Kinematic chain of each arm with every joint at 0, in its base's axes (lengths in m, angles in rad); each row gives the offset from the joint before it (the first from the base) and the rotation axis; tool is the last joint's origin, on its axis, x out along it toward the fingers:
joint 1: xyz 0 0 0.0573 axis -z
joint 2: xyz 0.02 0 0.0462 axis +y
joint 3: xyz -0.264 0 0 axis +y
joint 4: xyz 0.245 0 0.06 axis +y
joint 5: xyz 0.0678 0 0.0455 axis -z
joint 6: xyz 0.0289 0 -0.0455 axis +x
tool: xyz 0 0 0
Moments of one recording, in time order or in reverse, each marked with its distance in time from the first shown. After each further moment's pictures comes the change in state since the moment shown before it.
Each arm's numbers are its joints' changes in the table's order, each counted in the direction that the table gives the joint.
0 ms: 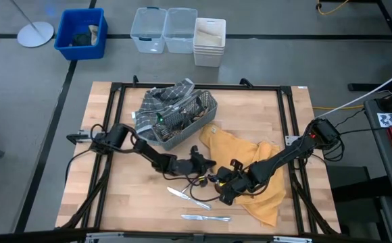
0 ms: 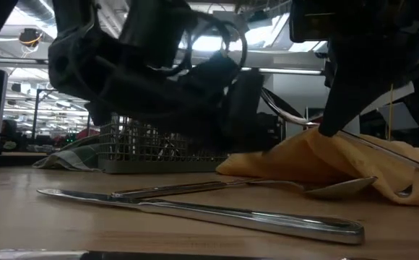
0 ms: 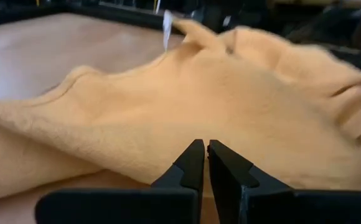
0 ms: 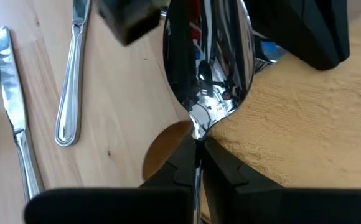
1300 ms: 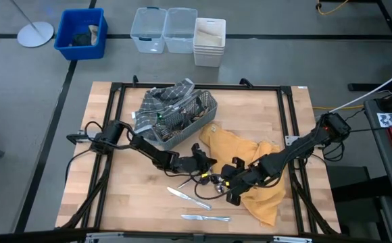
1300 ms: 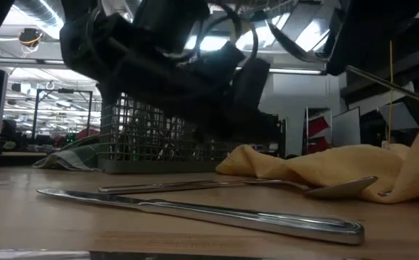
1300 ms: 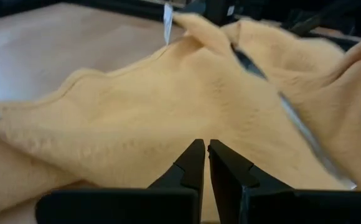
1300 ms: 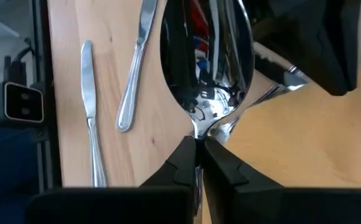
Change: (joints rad) left arm -0.025 -0.070 -0.038 0.172 0.039 -0.014; right arm -0.001 -0.158 0.000 0.019 -0.076 -0.100
